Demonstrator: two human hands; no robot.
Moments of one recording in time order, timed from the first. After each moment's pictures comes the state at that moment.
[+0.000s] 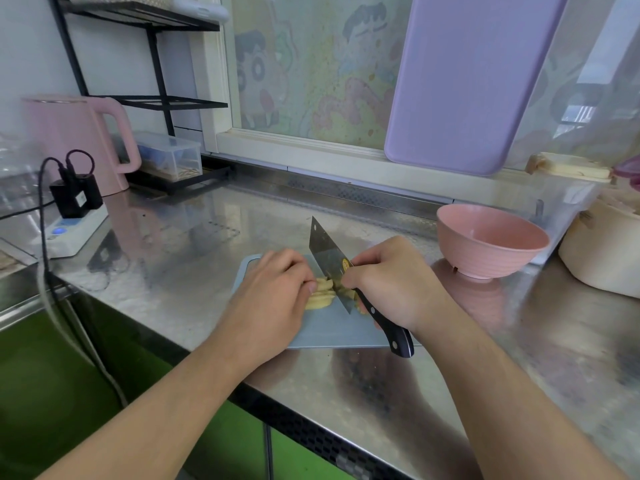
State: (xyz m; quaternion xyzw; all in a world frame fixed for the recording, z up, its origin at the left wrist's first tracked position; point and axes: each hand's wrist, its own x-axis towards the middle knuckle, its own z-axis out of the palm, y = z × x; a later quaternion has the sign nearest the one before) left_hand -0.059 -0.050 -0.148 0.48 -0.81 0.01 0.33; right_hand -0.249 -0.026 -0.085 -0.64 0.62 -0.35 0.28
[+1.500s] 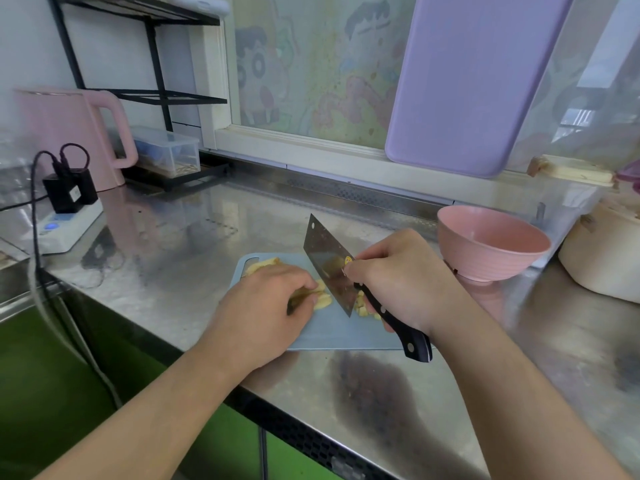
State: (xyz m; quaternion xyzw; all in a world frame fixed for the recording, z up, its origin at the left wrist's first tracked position) left_hand -0.056 -0.042 -0.149 0.51 -0.79 -0.01 0.33; right_hand -0.248 -0.003 -0.057 -0.64 0.64 -0.33 0.28
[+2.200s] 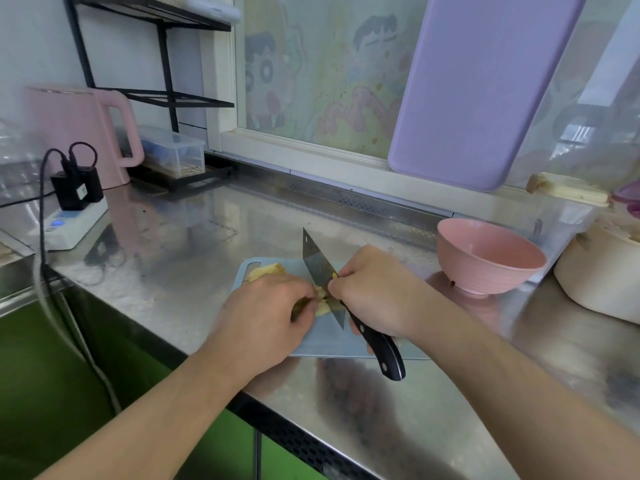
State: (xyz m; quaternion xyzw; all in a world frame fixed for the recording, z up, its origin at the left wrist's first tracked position) left_hand -0.056 -0.041 -0.149 0.50 -0.80 0.03 0.32; right_hand -0.229 -0.021 -0.058 -0.68 0.65 -0.22 0.28
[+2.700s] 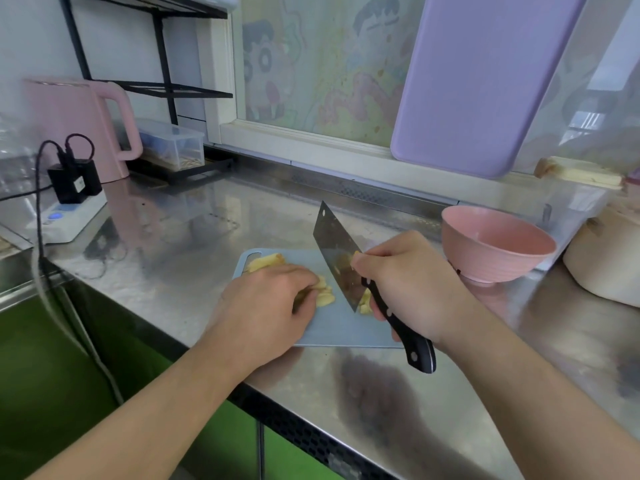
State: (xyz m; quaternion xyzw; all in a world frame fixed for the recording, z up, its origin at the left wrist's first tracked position) left_hand -0.059 -0.035 -0.148 0.53 -0.79 0.06 0.29; right_hand -0.249 0.004 -0.056 -0.64 0.64 -0.33 0.27
